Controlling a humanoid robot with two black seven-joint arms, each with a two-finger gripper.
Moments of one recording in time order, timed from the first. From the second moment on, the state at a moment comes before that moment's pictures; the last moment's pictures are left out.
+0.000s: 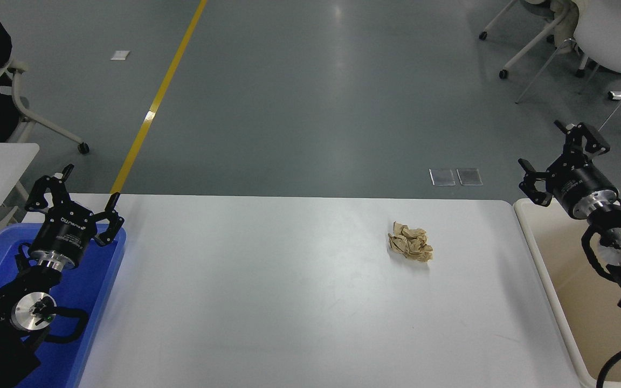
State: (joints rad) left arm -0.54 0.44 -0.74 -0.41 -0.02 -0.66 -0.59; right arm 0.88 -0.49 0.37 0.41 0.05 0.39 0.34
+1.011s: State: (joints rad) left arm -0.54 0.44 -0.74 -0.41 -0.02 -0.66 -0.59; right arm 1.39 -0.50 -0.47 0.43 -0.38 0.53 0.34
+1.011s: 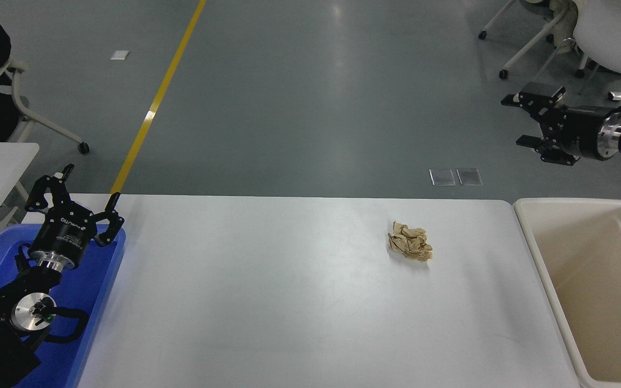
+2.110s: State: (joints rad) left arm -0.54 0.44 -0.74 -0.41 -0.02 -0.66 -0.59; right arm 1.27 -0.09 -0.74 0.41 -0.98 0.32 0.35
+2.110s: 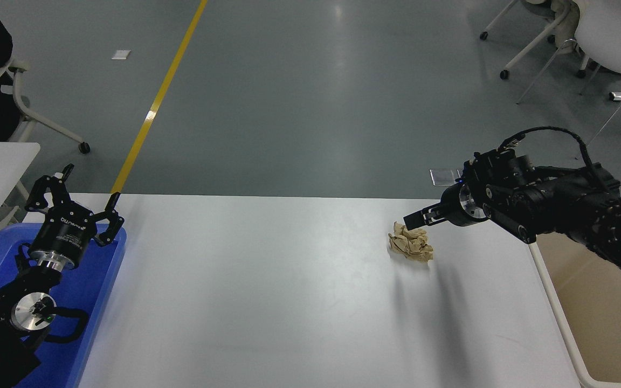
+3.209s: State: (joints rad) left arm -0.54 0.44 -0.74 -0.41 -0.02 -0.66 -0.59; right arm 1.10 0.00 -0.75 0.23 -0.99 0.16 0.35
